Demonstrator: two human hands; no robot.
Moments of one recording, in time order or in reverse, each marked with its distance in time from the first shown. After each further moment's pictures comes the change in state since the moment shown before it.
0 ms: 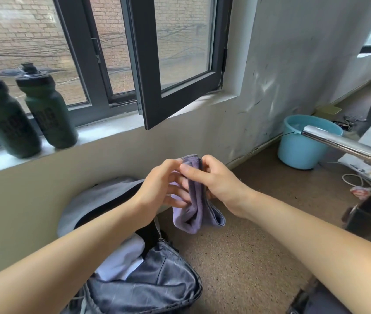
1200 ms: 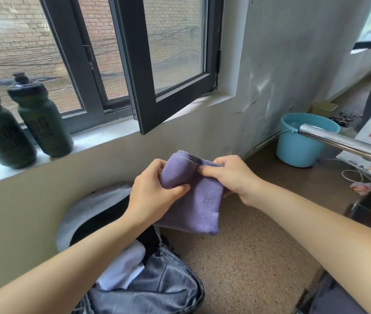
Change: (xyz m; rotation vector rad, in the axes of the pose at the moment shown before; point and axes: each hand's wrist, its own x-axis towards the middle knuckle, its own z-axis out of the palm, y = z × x) left_hand 0.014 -0.025 -0.013 0.671 0.409 0.373; right_hand 0.019 0.004 -0.034 -0.117 0.186 0.066
